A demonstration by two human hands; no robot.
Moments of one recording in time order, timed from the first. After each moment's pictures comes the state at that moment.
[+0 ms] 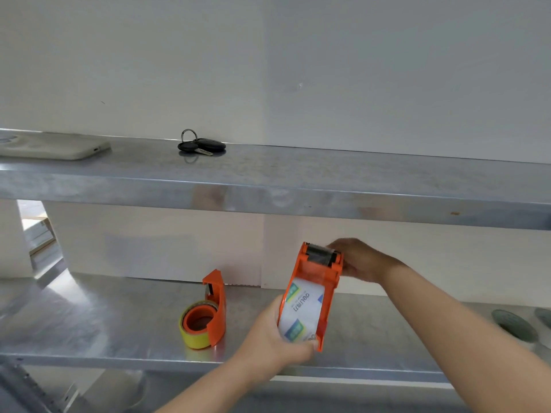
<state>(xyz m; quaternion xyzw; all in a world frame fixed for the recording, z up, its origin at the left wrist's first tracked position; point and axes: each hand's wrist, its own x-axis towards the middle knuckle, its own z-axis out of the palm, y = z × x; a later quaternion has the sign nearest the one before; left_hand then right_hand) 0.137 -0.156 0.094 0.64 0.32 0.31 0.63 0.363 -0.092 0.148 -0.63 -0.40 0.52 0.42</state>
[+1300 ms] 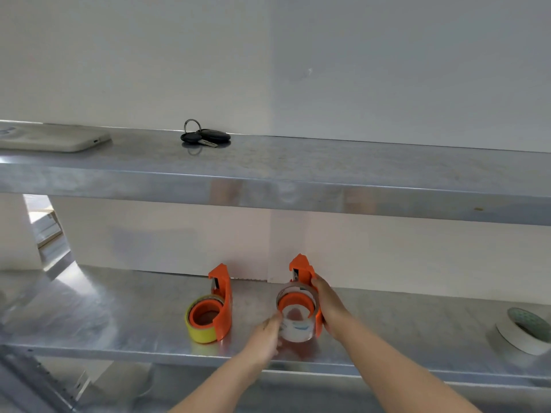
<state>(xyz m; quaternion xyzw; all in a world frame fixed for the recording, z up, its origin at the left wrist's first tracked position) 0.152 -0.107 0.010 0.51 0.55 0.22 0.62 0.304 -0.089 0.031 -0.63 -0.29 0.52 0.49</state>
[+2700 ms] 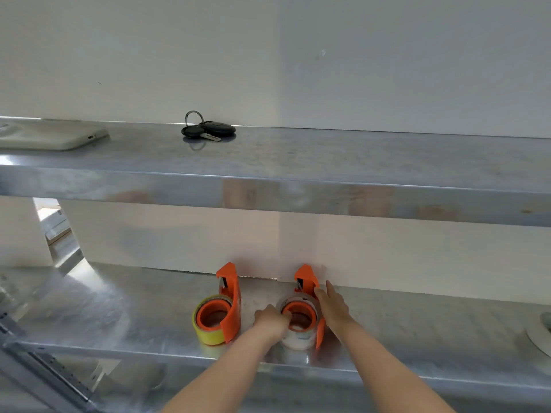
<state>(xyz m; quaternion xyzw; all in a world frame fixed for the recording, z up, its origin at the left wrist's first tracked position) 0.161 -0.056 0.000 0.58 0.66 0.10 0.47 0.311 -0.066 -0.021 -0.78 -0.38 0.39 0.32</state>
